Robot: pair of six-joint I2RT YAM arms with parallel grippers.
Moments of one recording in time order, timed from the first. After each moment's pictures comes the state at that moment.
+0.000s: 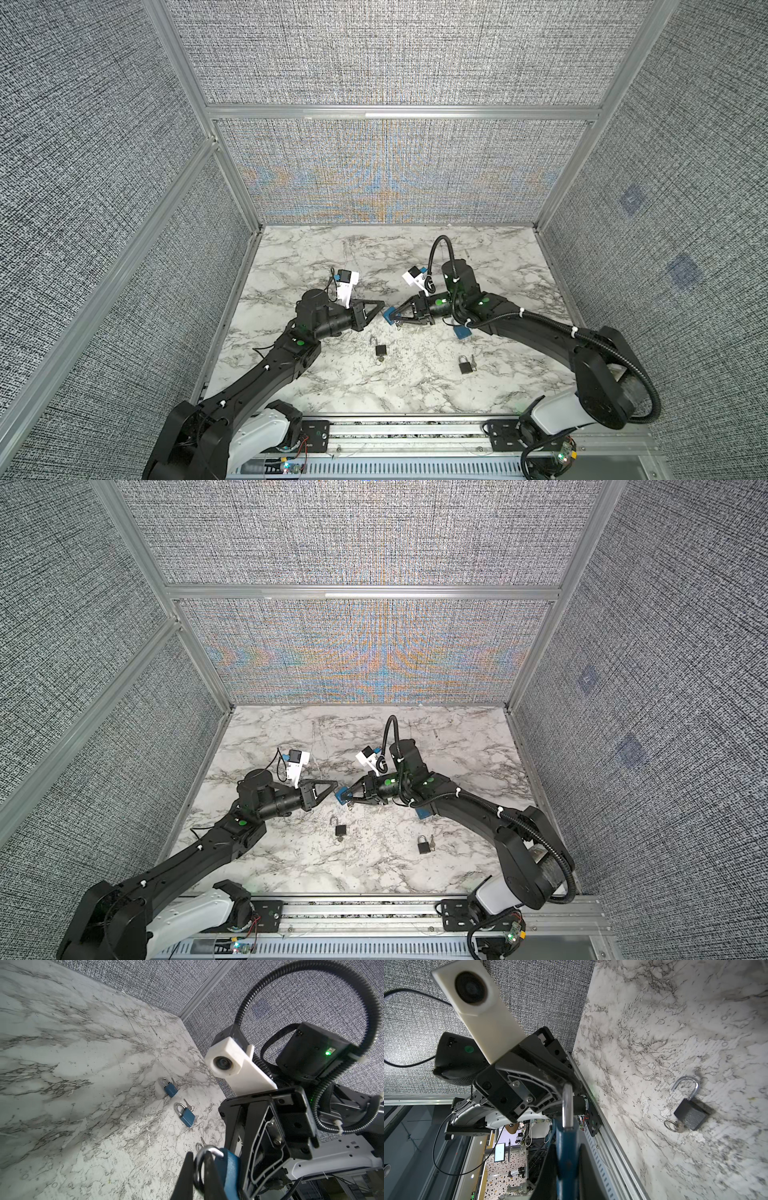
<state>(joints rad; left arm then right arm) -0.51 1.07 0.50 0.30 0.63 -0.68 0.64 1.50 0.94 0.07 -0.95 0.89</state>
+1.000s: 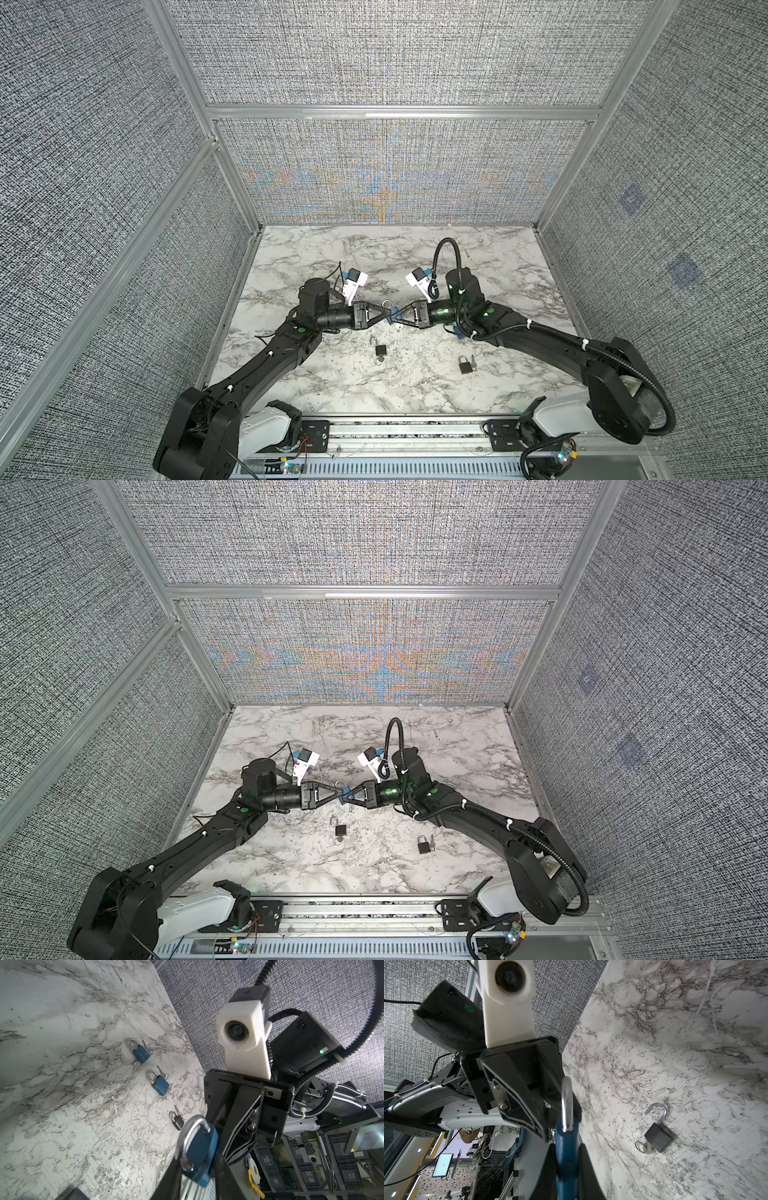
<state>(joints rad) -0.43 1.16 0.58 0.22 0.94 -0.73 0.68 1.42 0.84 0.14 -0.79 0.71</state>
